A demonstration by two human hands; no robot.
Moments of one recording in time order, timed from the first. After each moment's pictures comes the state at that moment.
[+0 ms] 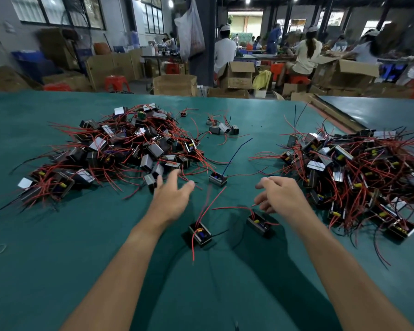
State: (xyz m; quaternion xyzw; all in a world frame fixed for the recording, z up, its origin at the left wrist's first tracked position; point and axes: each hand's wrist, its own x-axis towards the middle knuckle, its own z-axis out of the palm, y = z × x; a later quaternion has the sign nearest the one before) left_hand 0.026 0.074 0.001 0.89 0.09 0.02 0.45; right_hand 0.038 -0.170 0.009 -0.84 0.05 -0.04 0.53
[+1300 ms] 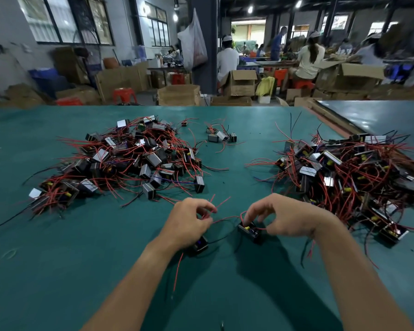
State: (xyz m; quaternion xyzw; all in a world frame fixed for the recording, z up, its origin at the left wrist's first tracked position) left_hand -0.002 0.034 0.000 0.92 -0.05 0.05 0.39; right_hand 0.010 -0.205 0.050 -0.90 -0.24 0.19 0.31
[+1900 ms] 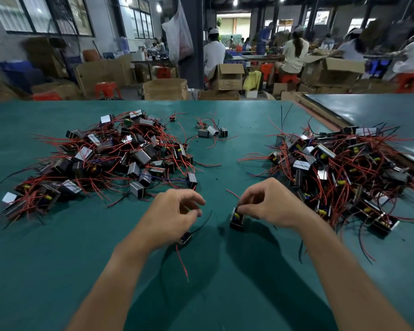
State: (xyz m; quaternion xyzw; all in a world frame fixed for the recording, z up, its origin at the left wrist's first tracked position) left_hand -0.015 0.050 0.033 0.90 -0.10 0.03 0.42; right_hand 0.022 -0.189 0.032 -0.91 -0.16 0.02 0.39
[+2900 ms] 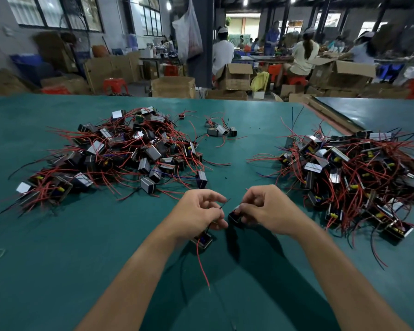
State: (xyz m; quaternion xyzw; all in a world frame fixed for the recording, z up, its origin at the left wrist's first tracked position) left_hand -0.019 0.029 0.030 0.76 -0.04 -0.08 0.64; right_hand 0.024 -0.164 0.007 -0.87 -0.13 0.04 0.47
